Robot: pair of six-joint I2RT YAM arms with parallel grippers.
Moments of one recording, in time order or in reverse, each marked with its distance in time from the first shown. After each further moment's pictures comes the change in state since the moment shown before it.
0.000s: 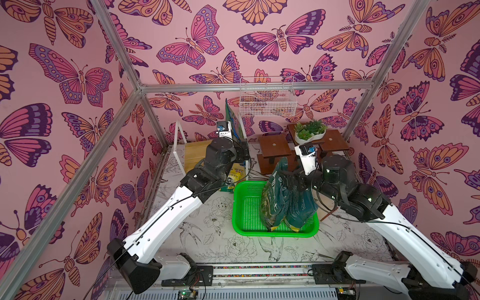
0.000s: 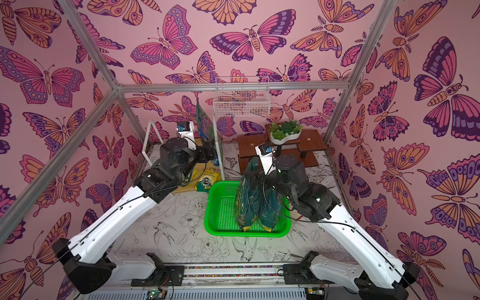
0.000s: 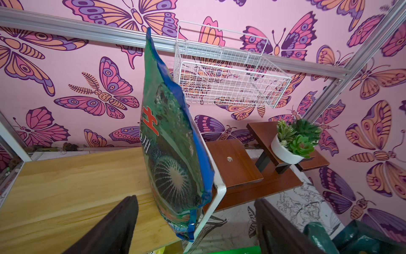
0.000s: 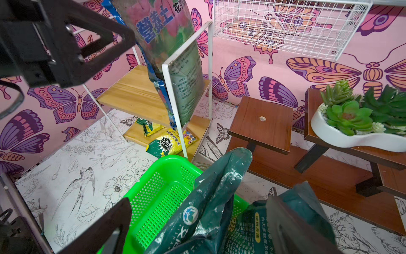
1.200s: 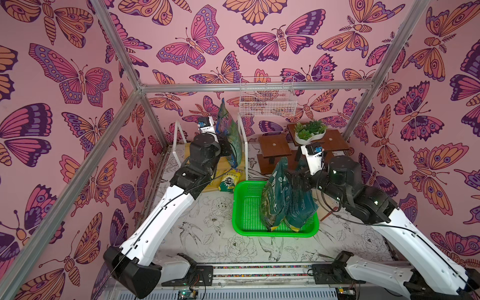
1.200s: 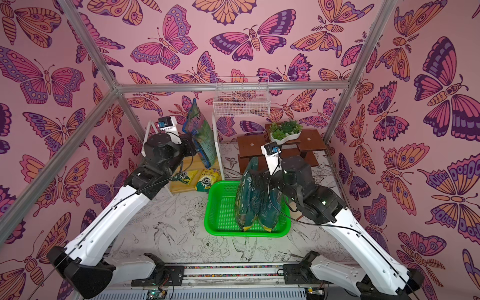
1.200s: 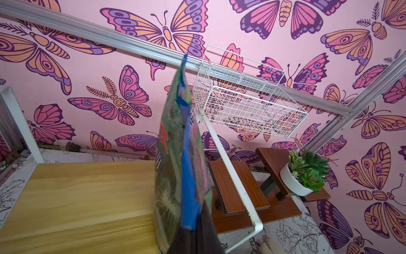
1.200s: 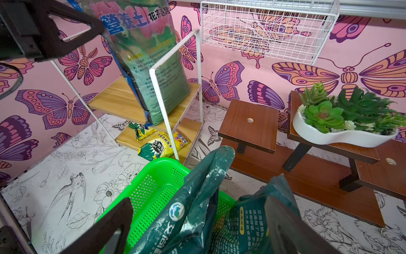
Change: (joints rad) left arm 0.200 -0.065 -0.048 0.071 0.171 -0.065; right arm -0.032 -0.034 -0.017 0.000 0.010 -0.015
